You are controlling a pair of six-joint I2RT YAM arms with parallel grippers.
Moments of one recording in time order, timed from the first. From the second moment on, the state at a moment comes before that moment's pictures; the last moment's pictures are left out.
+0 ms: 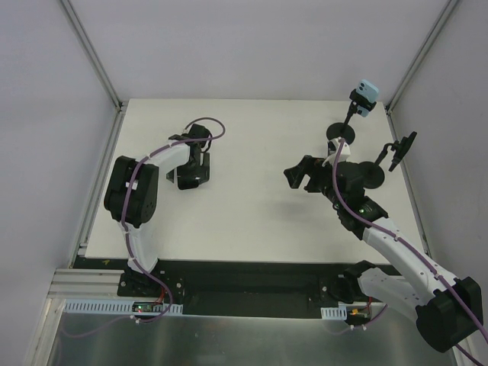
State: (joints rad) left arm -0.33 1.90 1.31 -0.73 -0.32 -0.34; right arm 0.51 0.94 0.66 -0.03 0.02 0.51
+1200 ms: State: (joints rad) left arm -0.31 1.88 1.26 -0.70 -0.38 -0.34; right arm 0.51 0.94 0.66 -0.02 0.02 0.50
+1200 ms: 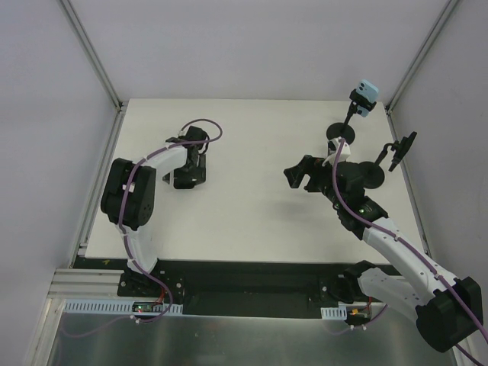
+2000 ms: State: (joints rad) left arm -0.31 1.51 1.21 -0.73 -0.21 -0.33; right arm 0.51 0.94 0.71 -0.12 0.06 0.42
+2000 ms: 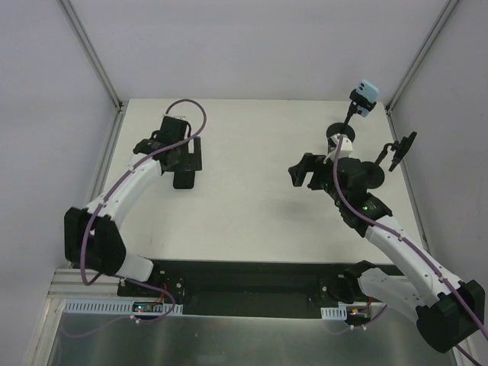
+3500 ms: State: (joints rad) left arm -0.31 0.81 0.90 -0.50 -0.14 -0.03; right arm 0.06 1.74 1.20 -0.21 -0.02 -0.01
